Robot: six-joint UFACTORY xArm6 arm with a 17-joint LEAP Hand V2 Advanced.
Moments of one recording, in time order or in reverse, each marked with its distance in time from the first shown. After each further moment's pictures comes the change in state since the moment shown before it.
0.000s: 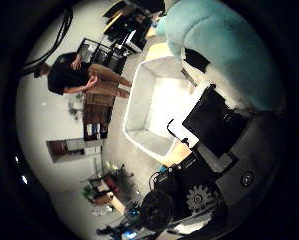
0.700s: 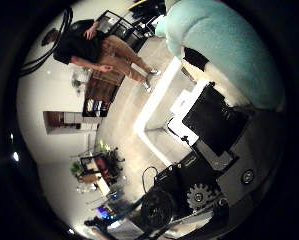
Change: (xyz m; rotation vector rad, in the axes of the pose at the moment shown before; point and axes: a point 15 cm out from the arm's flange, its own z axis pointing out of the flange) arm -0.126 -0.053 0.046 0.001 -0.022 -0.266
